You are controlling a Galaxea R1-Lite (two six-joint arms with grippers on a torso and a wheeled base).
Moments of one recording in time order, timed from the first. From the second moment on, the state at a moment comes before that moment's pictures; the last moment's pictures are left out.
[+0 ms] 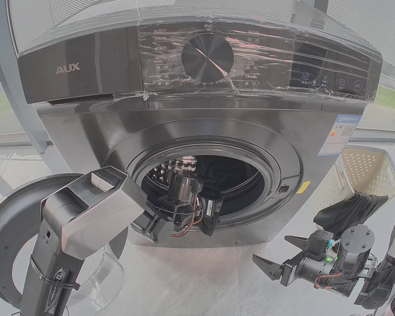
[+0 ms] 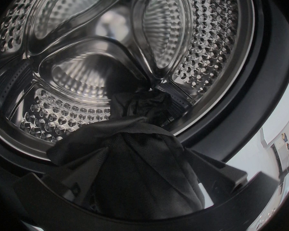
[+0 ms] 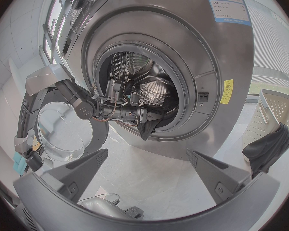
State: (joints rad) left arm -0.59 2.52 -1.40 -0.69 0.12 -0.12; right arm 0.76 1.89 -0.03 -1.55 -0.16 0.25
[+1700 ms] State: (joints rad) left arm -0.57 2.58 -1.54 -0.69 0.20 -0.14; right arm 0.76 1.90 -0.02 -1.55 -0.16 0.25
